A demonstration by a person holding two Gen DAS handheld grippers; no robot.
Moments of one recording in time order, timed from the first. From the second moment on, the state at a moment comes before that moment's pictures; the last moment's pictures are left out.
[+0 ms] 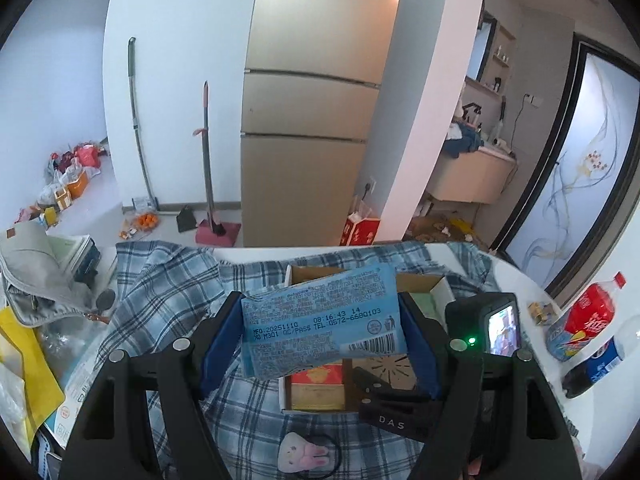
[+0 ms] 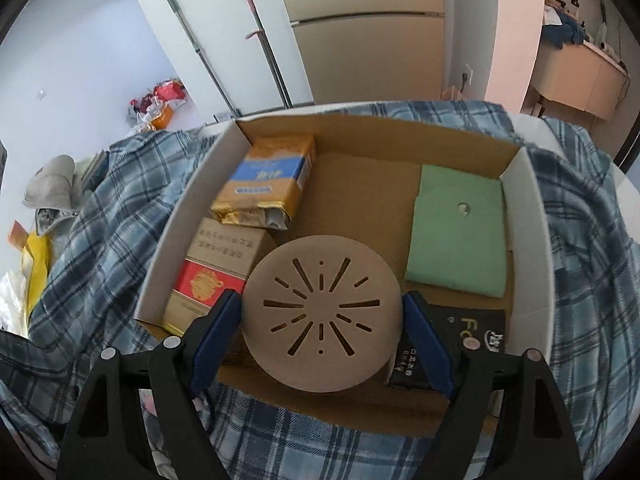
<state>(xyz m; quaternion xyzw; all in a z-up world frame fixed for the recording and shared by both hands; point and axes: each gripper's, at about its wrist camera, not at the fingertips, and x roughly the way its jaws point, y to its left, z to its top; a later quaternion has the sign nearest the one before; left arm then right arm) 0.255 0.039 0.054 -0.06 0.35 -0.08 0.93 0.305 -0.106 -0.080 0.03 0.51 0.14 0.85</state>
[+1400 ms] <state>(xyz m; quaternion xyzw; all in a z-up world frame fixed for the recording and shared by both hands) 0.369 -0.033 -0.062 0.07 0.50 -0.10 0.86 0.286 -0.198 -0.052 0.00 0.43 0.08 0.90</state>
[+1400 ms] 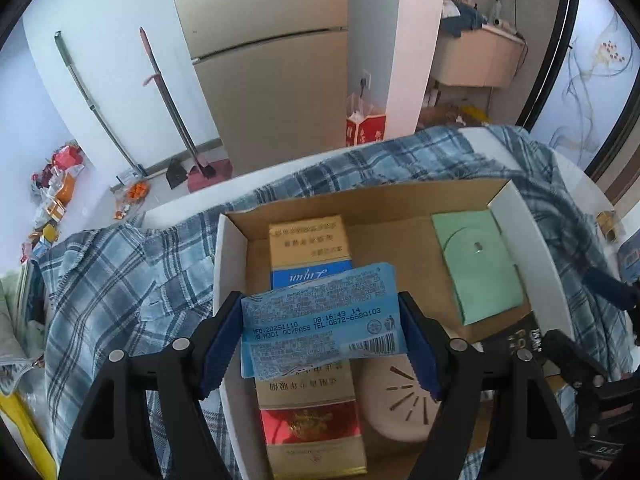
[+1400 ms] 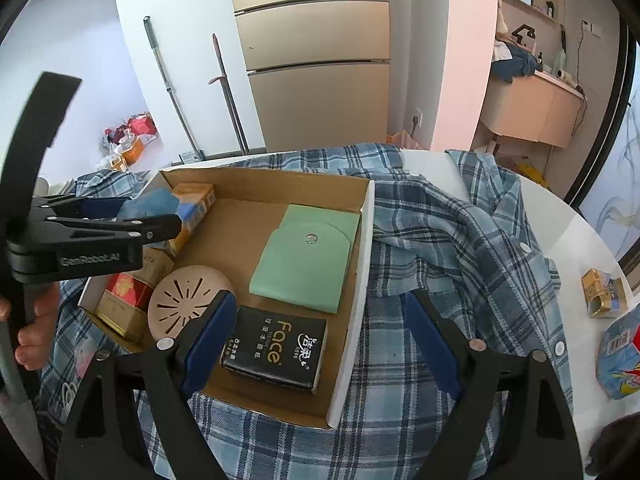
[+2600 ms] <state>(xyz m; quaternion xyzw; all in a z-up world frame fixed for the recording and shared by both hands) 0.196 0.019 0.059 0.06 0.32 -0.03 0.95 0.241 -0.188 0.024 -0.01 0.34 0.10 0.94</state>
